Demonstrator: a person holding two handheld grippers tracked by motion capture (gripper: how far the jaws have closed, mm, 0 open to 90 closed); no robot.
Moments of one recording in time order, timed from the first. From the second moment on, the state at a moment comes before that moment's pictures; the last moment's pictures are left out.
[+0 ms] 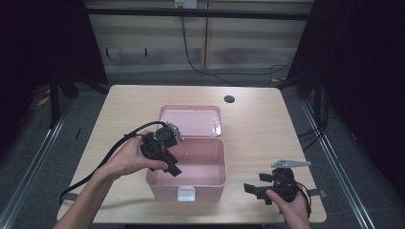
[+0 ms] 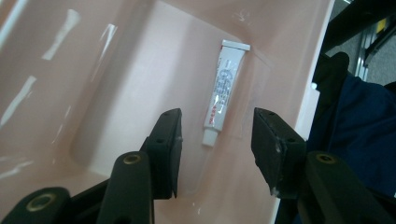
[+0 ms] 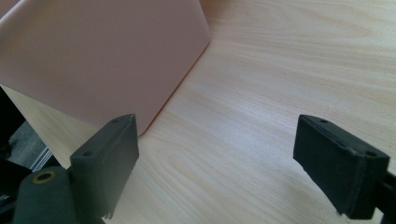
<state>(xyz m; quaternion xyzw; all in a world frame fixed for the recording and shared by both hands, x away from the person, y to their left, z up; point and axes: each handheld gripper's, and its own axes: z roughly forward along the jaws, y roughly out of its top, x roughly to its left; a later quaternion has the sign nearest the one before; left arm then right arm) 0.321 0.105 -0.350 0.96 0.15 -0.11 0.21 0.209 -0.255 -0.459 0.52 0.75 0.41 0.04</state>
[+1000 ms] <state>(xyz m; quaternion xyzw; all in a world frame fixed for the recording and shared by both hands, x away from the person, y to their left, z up) 0.313 0.200 -0.327 0.94 0.22 -0.06 0.26 0.209 -0.254 -0.459 0.52 0.75 0.41 0.04</state>
